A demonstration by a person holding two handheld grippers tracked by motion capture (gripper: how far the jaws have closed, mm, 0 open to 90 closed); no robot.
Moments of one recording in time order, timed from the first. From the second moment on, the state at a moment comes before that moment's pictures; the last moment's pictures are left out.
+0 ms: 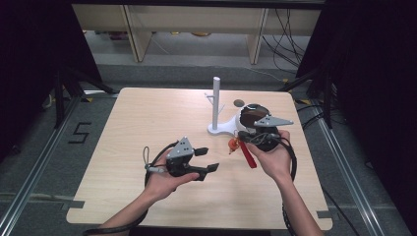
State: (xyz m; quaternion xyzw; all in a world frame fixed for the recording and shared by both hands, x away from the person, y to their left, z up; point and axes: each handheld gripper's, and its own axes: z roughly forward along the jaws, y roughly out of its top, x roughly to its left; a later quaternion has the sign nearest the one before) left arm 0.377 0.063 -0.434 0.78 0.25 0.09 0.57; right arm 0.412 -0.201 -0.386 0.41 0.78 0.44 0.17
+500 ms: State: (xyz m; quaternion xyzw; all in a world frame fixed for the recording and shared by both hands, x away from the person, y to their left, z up) left arm 0.407 0.034 -0.434 0.77 0.27 0.11 0.57; right arm 0.414 -0.176 -0.380 0.39 0.78 0.46 0.16
